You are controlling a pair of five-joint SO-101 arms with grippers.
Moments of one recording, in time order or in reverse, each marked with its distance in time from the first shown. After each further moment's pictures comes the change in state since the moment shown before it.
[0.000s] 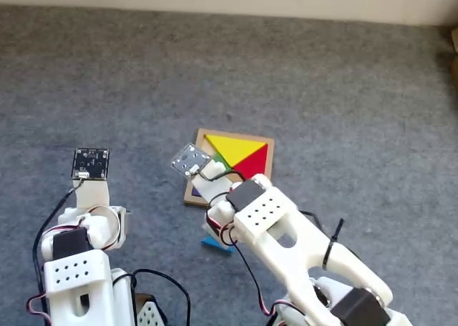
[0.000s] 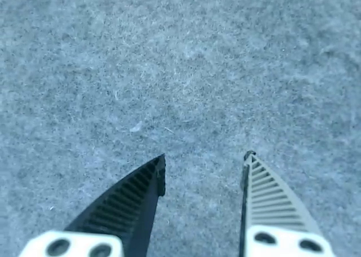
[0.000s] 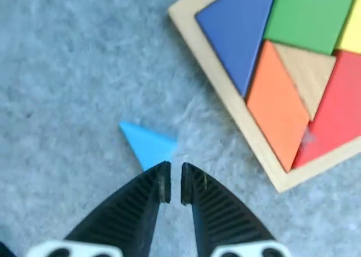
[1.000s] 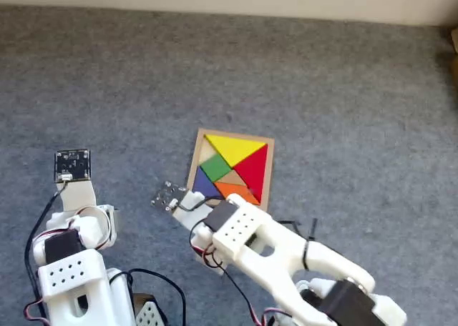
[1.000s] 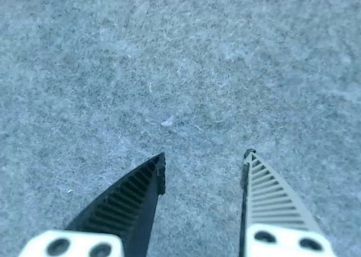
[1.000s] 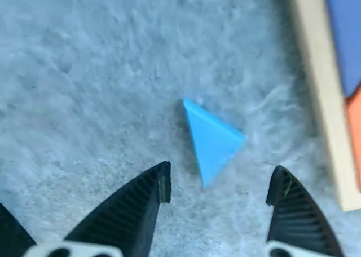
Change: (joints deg) left arm -6.2 0.0 0.0 -1.4 1.6; right arm -10.1 8.4 4.0 -3.1 0.4
